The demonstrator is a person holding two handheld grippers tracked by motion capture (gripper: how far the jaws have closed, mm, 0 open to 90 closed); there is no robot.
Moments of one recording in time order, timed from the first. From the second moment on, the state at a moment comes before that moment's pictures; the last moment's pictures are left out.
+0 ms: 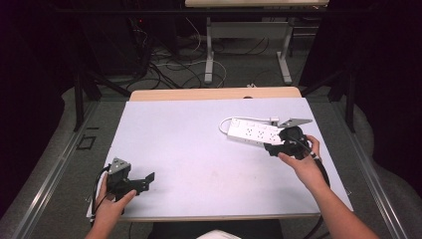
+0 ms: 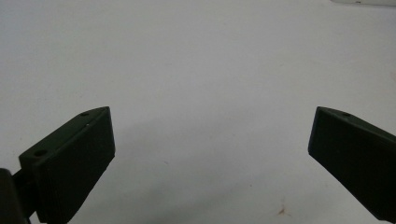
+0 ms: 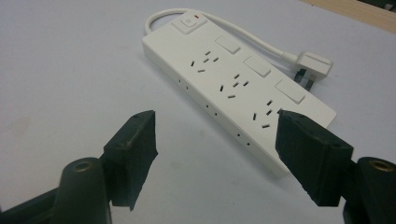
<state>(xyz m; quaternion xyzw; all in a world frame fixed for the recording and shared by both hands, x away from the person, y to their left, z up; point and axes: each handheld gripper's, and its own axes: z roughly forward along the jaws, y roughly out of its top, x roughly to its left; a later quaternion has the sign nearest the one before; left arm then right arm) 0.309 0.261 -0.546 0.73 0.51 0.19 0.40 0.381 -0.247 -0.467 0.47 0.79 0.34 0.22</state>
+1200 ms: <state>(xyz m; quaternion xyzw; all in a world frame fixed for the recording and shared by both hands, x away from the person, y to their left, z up) 0.310 0.262 -0.547 0.74 0.51 0.19 0.40 0.430 -0.241 -0.443 0.45 0.81 0.28 0.24</state>
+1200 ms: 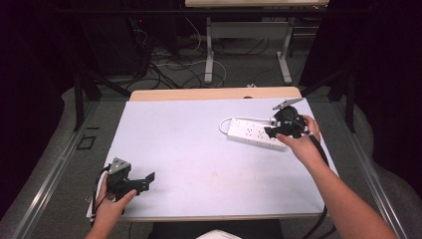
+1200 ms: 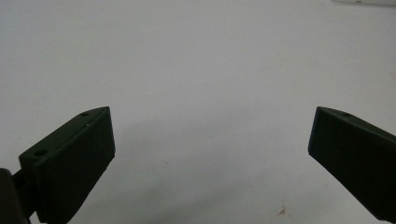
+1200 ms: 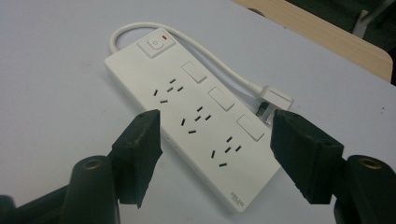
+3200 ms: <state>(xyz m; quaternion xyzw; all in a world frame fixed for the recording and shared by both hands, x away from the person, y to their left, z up) 0.311 0.262 -0.548 0.74 0.51 0.18 0.40 0.503 -0.227 -0.482 0.54 0.77 0.25 0.20</state>
